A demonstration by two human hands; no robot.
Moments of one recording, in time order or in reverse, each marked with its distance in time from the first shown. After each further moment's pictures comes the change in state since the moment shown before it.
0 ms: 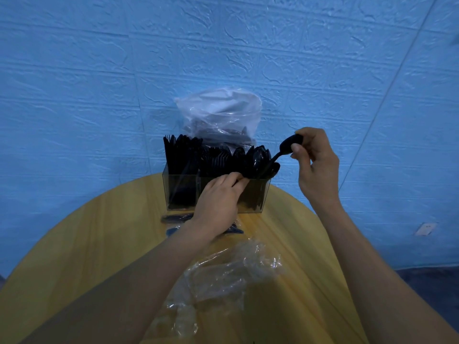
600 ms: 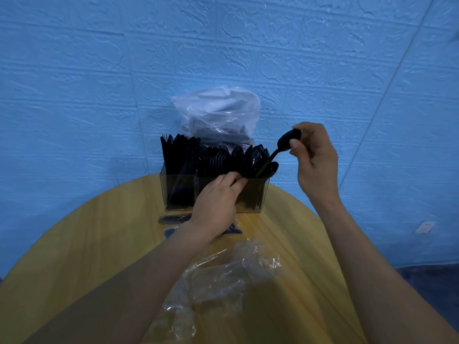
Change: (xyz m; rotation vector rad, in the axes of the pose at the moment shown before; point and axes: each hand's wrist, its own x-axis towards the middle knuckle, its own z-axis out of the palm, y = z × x) left_hand 0.000 0.002 -0.002 -0.042 -0.004 -0.014; right_hand 0.006 -0.002 0.001 0.072 -0.006 0.030
